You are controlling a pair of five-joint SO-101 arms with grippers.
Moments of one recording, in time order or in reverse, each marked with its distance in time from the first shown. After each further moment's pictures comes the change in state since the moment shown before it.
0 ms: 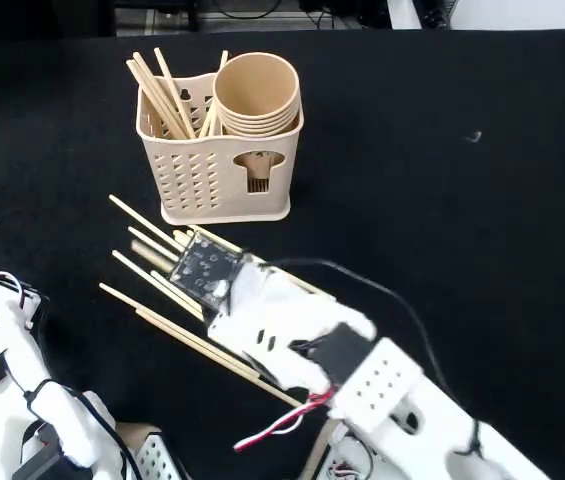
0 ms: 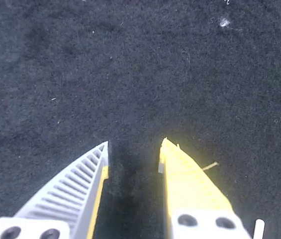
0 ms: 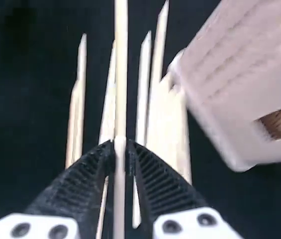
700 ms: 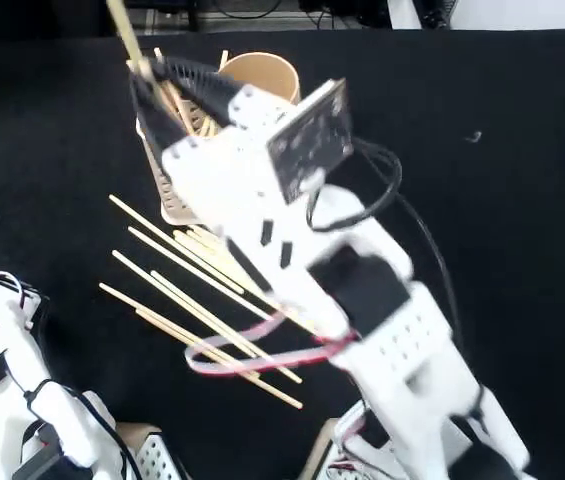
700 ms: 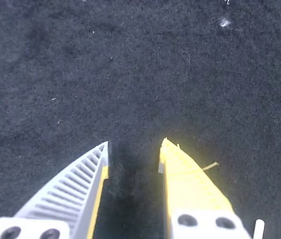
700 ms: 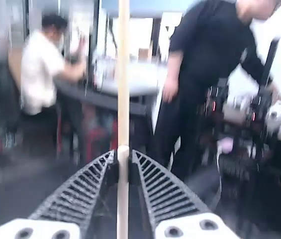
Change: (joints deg) left arm 0.0 0.0 0.0 0.0 0.0; right arm 4.8 22.7 -46.4 -27.1 -12.4
